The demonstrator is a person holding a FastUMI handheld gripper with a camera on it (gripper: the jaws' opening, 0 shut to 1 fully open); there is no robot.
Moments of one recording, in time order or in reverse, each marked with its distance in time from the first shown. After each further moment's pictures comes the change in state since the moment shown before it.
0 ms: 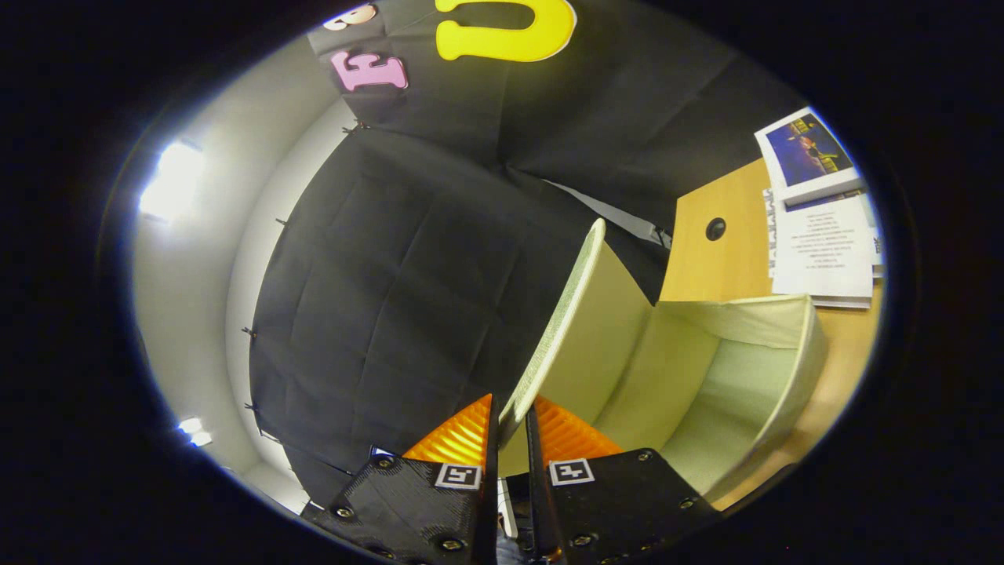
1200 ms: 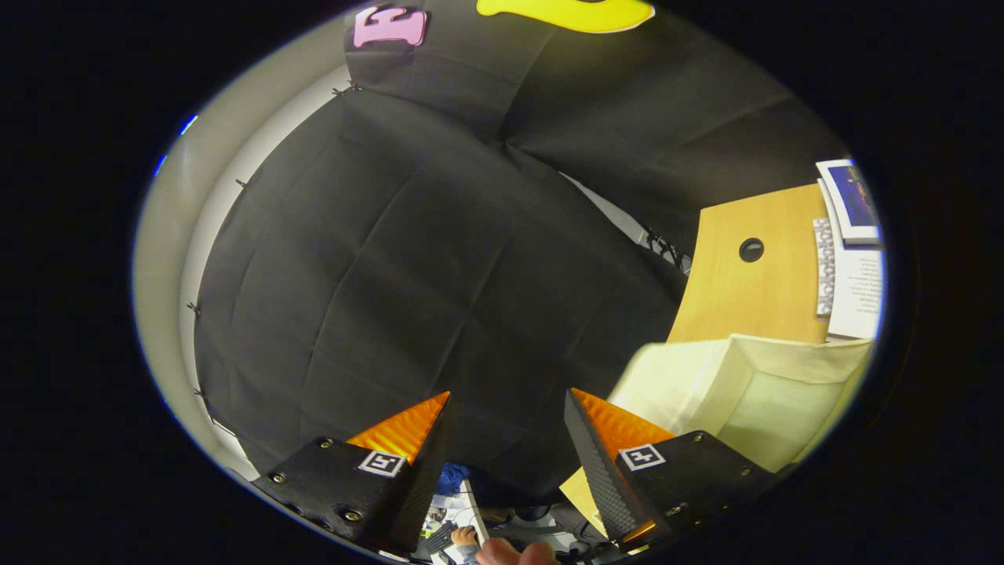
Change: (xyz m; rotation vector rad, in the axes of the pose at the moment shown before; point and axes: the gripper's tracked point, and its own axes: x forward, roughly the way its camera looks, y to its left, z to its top) arm 0.103 0.018 0.017 -0.106 0.018 -0.192
